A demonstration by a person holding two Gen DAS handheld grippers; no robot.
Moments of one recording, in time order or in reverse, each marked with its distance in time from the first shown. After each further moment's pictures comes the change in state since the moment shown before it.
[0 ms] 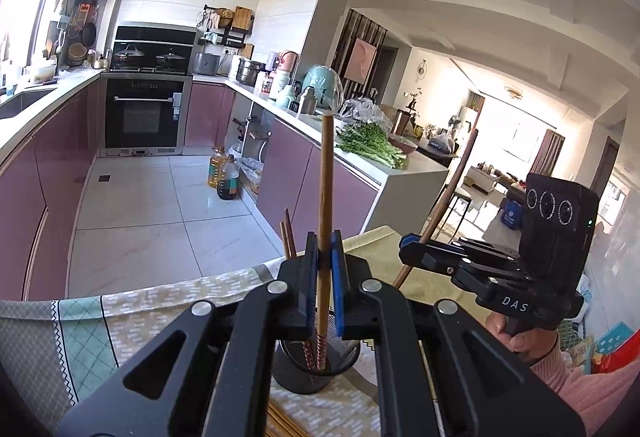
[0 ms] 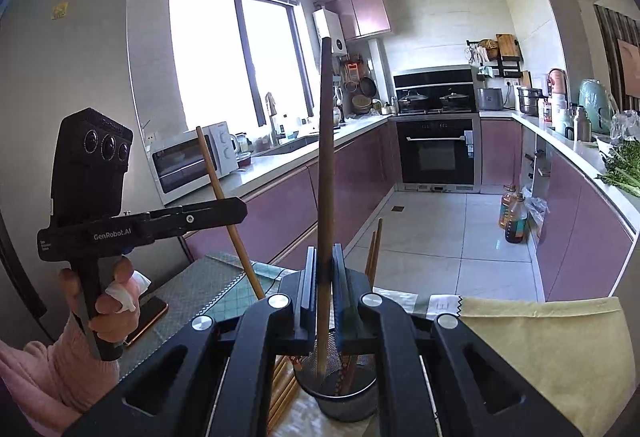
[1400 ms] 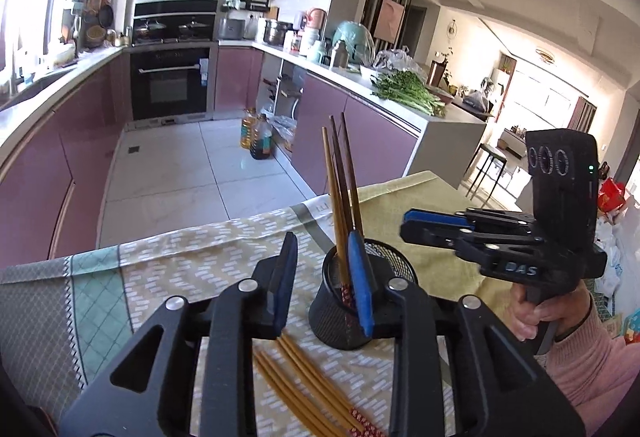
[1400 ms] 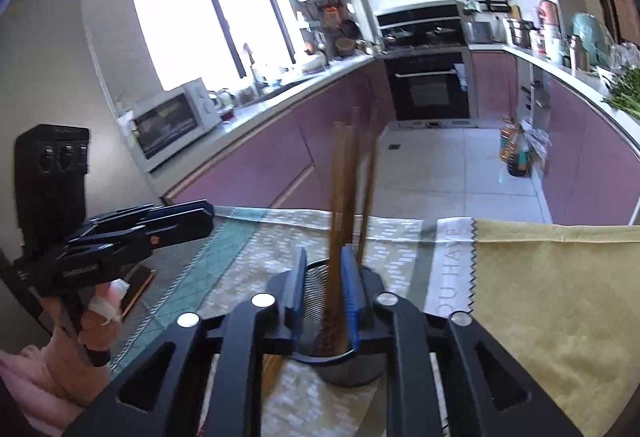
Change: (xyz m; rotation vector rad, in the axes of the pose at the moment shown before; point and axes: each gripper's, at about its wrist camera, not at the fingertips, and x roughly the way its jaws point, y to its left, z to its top) left arm 0.019 0.021 -0.060 0.018 0.124 0.133; right arm 0.042 -0.011 -0.045 0.107 0.187 0.019
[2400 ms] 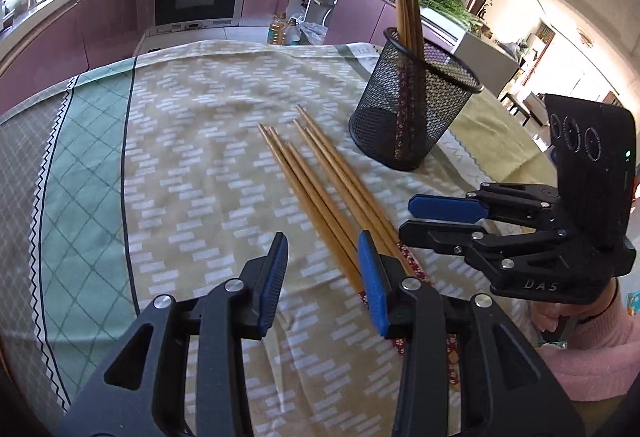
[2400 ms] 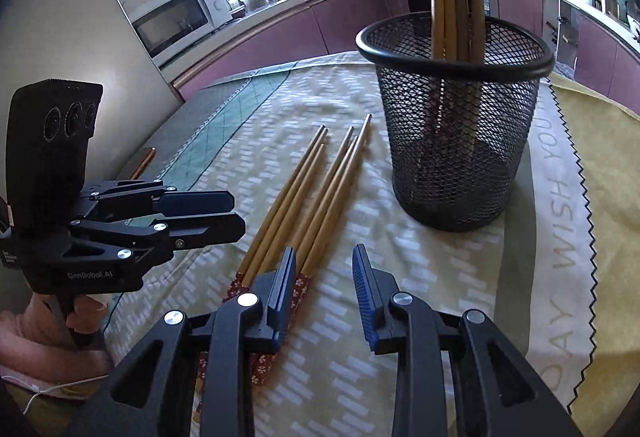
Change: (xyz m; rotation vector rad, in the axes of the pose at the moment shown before) left arm 0.026 0.028 -0.144 -0.132 0.318 0.053; right arm 0.068 0.050 -0.110 -0.007 0.317 -0.003
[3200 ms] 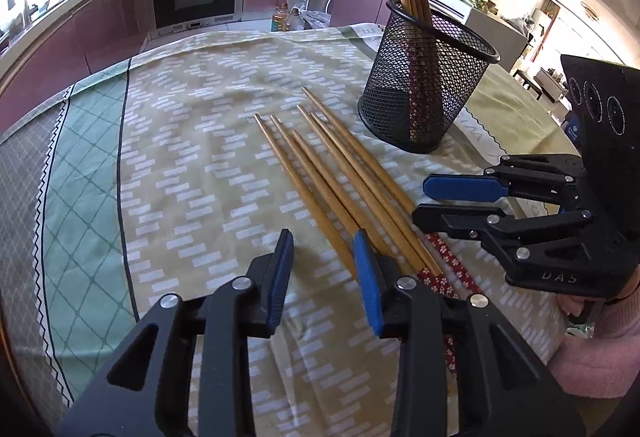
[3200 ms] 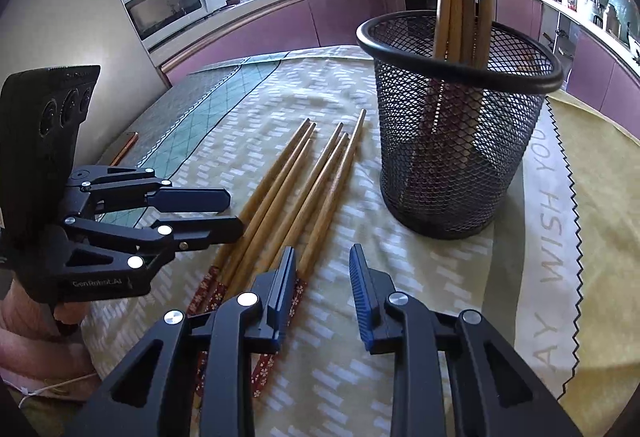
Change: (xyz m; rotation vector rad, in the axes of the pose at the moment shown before) left arm 0.016 -0.004 0.003 0.068 0.048 0.062; right arm 0.011 0.006 0.006 -0.051 0.034 -0.067
